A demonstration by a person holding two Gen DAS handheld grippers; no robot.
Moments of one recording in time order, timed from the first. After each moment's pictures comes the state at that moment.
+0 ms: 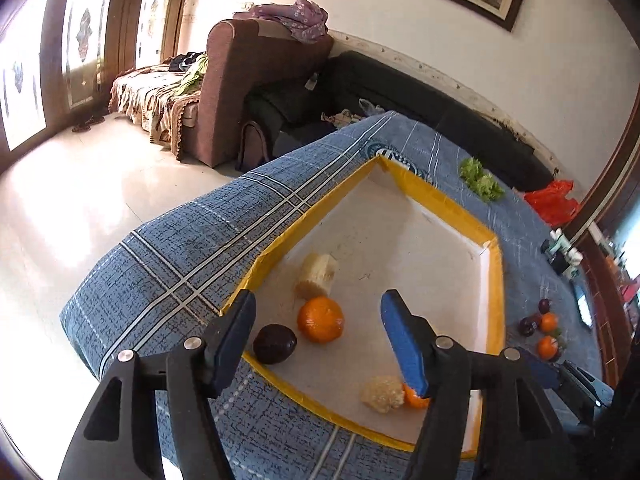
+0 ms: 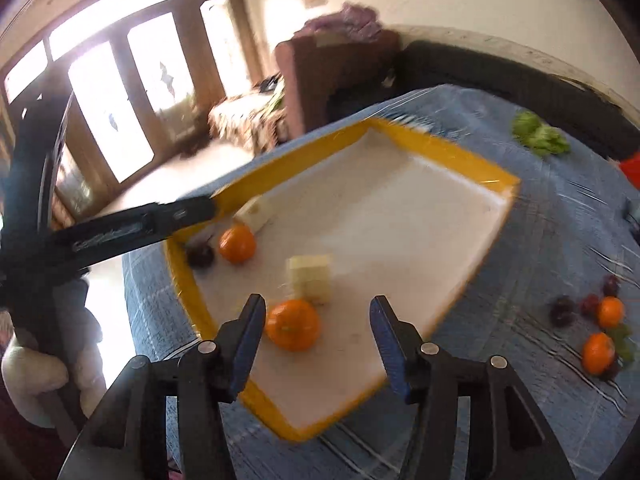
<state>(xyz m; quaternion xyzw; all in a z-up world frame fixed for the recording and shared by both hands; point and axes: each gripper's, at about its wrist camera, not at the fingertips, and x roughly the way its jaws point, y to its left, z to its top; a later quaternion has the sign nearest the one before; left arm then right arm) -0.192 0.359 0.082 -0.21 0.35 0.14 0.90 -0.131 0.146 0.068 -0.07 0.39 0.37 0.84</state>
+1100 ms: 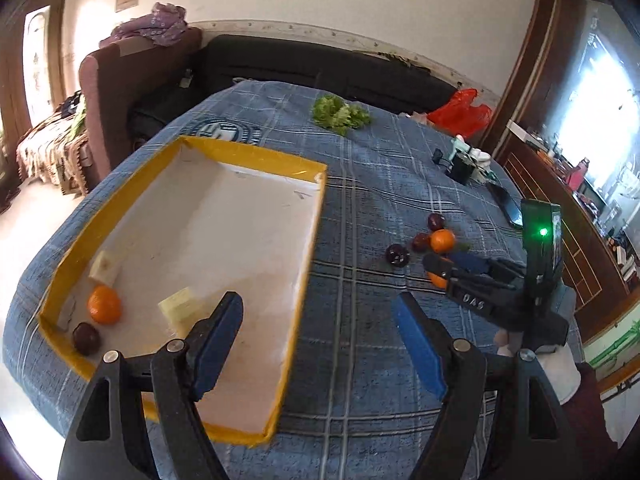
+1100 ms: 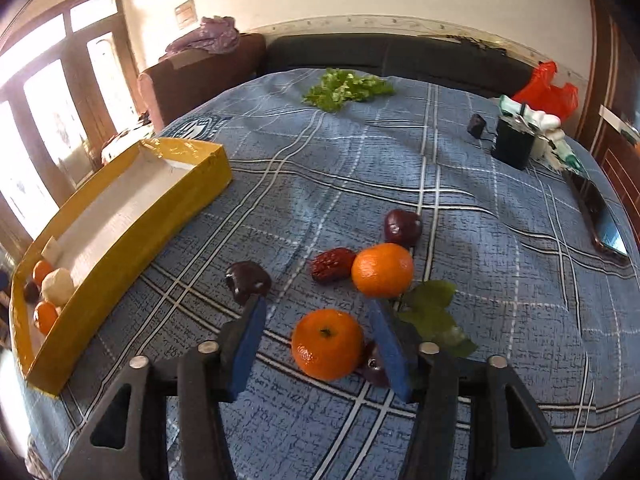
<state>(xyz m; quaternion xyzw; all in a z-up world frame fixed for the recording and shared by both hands) -0.140 0.183 0.102 -0.10 0.40 -0.03 0.91 -0.035 -0.035 0.028 -0.04 0.41 0.20 0.89</state>
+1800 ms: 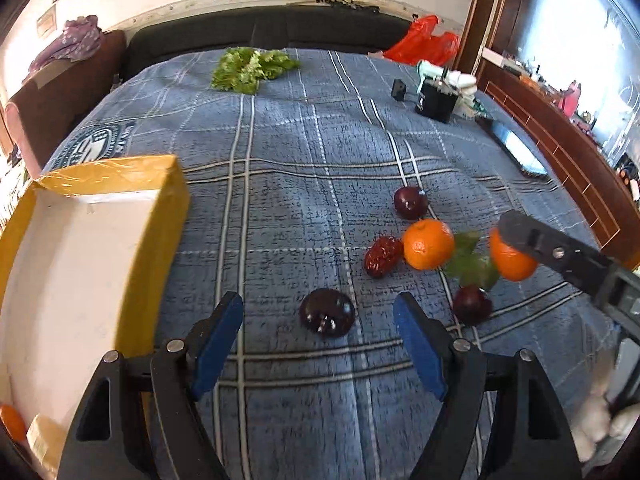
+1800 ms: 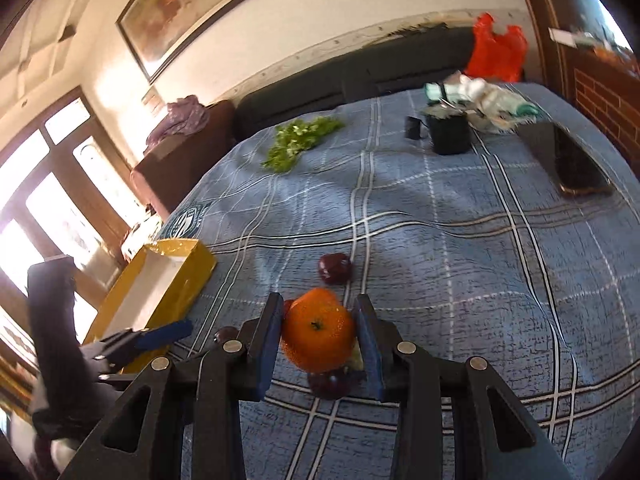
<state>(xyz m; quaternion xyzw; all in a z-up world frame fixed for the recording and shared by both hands) -0.006 0.077 0.029 0.00 0.46 -0.10 0.89 -0.019 -0.119 0.050 0.15 0.38 0.18 0.90</state>
